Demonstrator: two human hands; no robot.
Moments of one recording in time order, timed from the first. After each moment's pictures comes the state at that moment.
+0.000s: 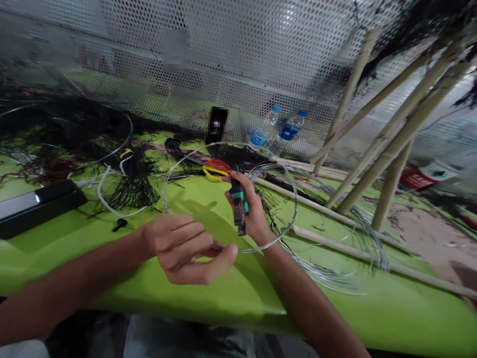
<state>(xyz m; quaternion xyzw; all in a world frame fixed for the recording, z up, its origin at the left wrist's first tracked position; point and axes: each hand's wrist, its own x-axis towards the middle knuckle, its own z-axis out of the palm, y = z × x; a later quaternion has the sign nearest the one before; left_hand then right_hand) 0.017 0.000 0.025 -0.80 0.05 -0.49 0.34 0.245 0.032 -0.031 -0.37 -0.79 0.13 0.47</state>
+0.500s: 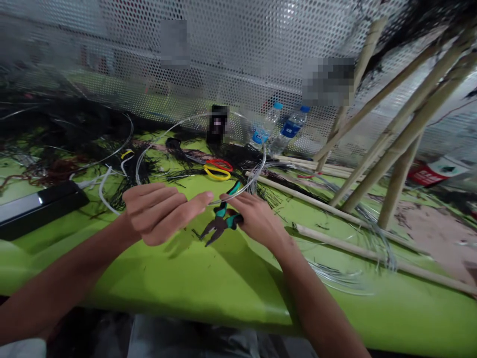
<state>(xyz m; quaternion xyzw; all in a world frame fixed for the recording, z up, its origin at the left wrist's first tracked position) -0.006 0.019 0.042 -0.77 -0.08 -0.48 0.42 0.267 0.013 -0.011 -0.43 -0.89 -0.02 0.11</state>
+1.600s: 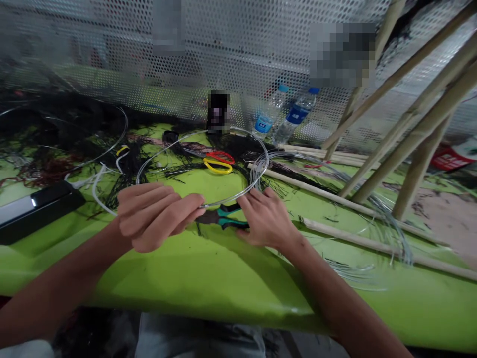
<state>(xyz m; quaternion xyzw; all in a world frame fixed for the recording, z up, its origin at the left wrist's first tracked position) -0.006 0.016 0.037 -0.80 -0.12 -0.48 0.34 0.271 0.000 -0.011 -0.45 -0.88 -0.11 0.03</state>
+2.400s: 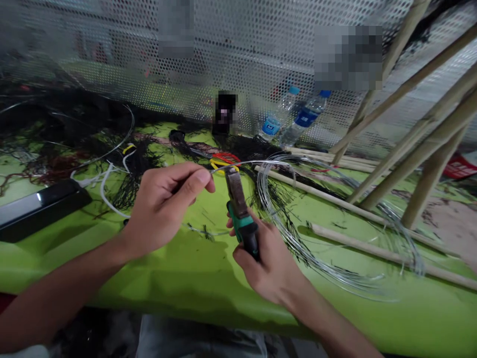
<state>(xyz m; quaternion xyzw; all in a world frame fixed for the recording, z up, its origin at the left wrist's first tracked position) 0.005 0.003 0.040 -0.70 -0.35 -0.54 -0.31 0.217 -0.055 0.017 -0.54 -0.74 0.27 0.29</state>
